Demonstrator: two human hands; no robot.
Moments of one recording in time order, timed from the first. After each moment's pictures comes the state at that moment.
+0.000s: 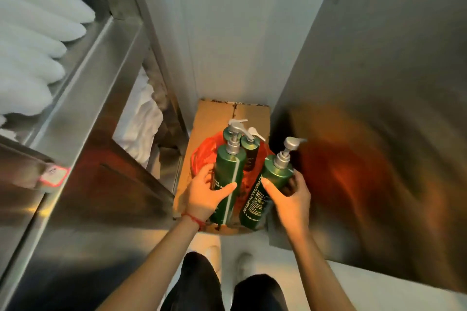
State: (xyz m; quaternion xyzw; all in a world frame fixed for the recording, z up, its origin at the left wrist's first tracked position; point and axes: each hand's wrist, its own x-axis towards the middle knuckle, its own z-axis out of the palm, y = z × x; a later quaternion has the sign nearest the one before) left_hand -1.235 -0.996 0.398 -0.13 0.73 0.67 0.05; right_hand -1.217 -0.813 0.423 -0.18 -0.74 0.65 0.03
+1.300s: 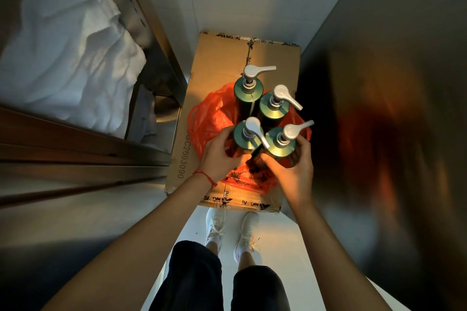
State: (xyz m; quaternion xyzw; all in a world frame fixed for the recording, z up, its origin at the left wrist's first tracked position) left_hand -1.304 -0.992 0.258 -0.06 0.78 0.61 0.13; right_hand -1.278 -0.820 0.279 -0.17 -0.80 0.57 -0.01
